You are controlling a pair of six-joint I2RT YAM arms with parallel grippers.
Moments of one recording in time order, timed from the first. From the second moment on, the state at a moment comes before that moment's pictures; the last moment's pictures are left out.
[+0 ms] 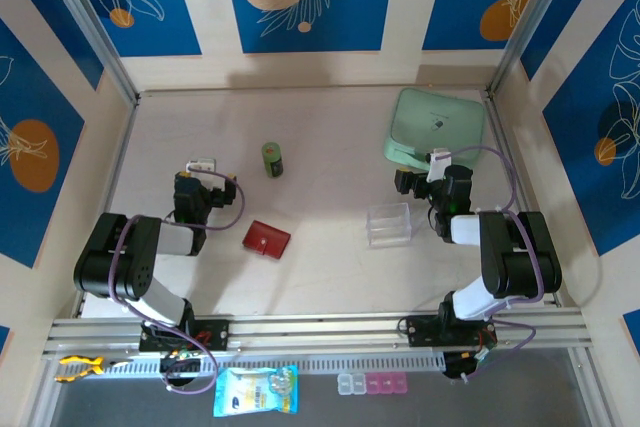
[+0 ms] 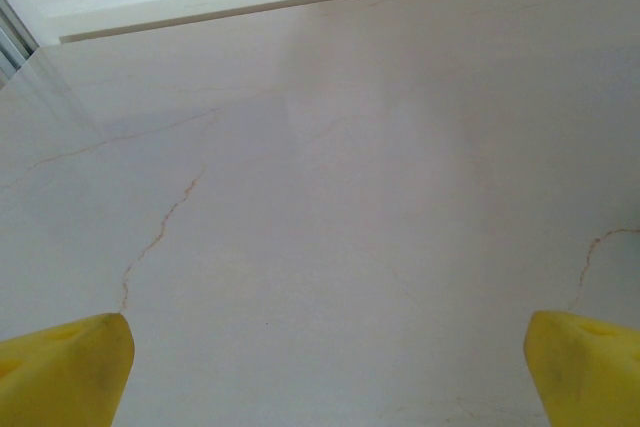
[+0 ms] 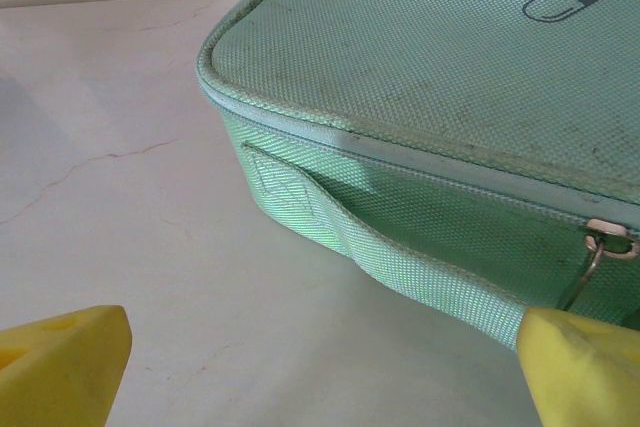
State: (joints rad) left arm -0.11 1.56 0.37 0.84 -0.11 0.08; right arm -0.01 1.52 0.42 0.69 -0.21 0.06
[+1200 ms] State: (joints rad) left arm -0.11 1.28 0.45 0.49 -0.13 0.02; right arm 0.13 1.36 0.65 0.14 -0.15 0.04
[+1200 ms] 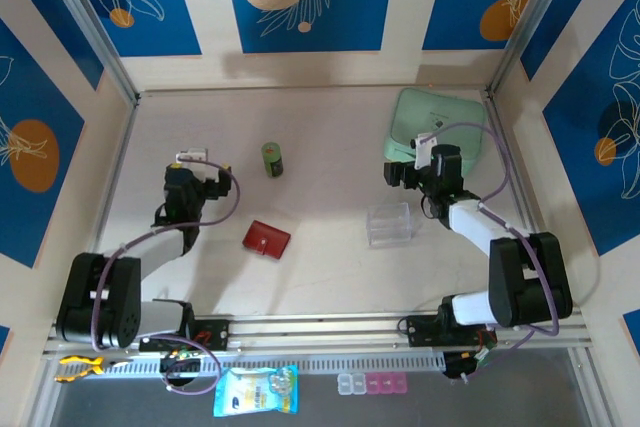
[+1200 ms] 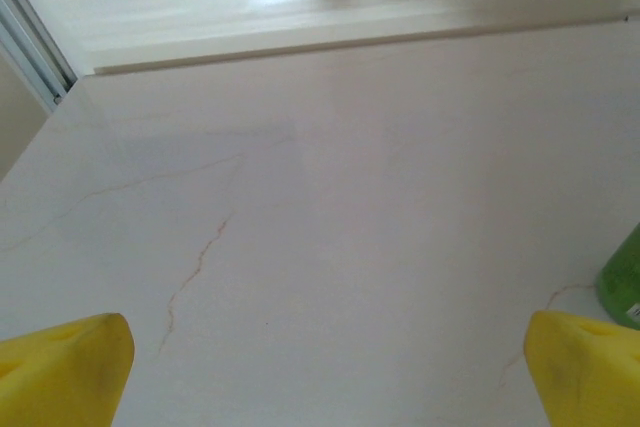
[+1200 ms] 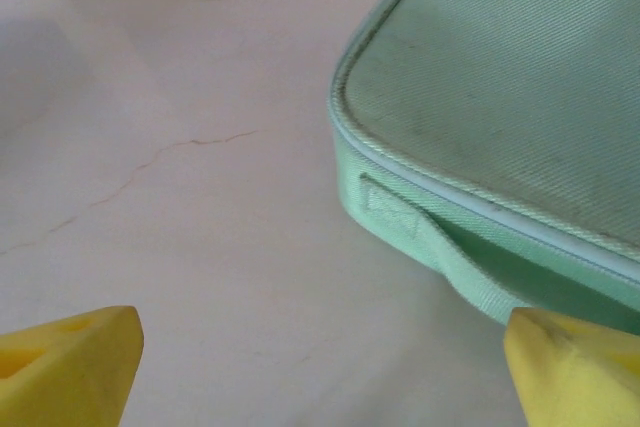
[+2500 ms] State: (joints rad) left arm -0.11 1.16 0.88 -0.46 0.10 -0.02; right arm 0.16 1.29 0.83 -0.68 -0.10 0.30
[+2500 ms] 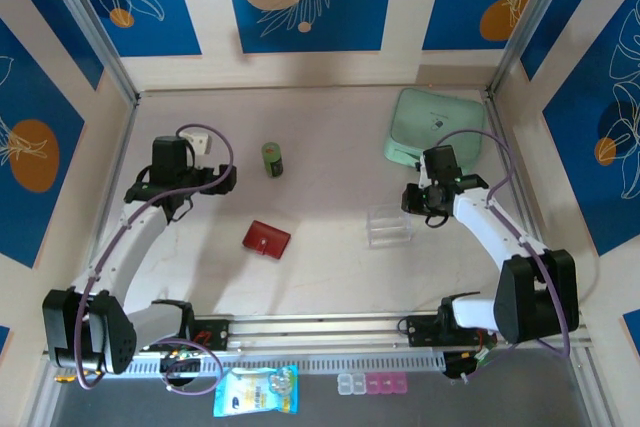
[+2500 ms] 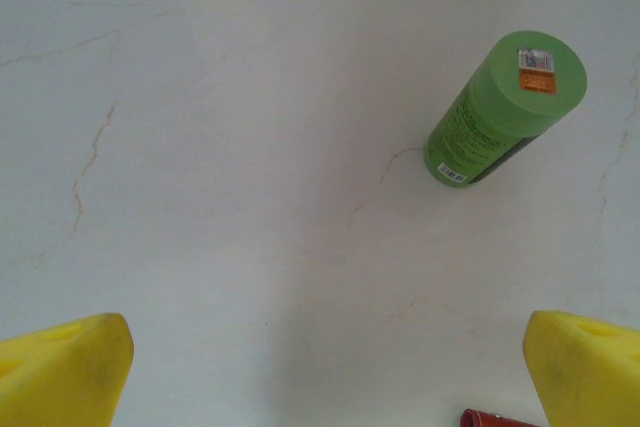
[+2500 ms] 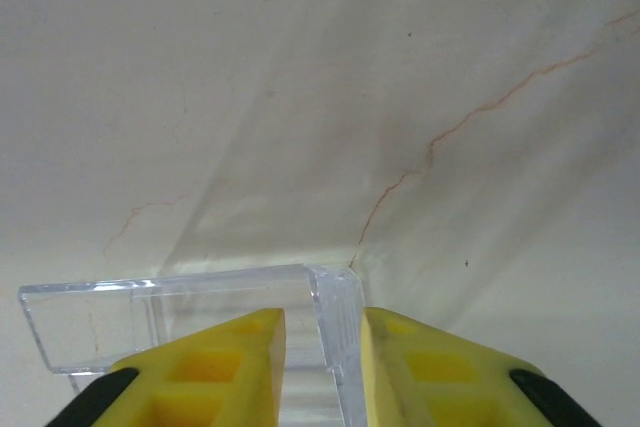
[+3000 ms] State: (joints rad) left arm -0.11 1.16 0.88 -0.46 0.09 0.00; right arm 0.16 1.38 0.83 -0.68 -0.11 0.30
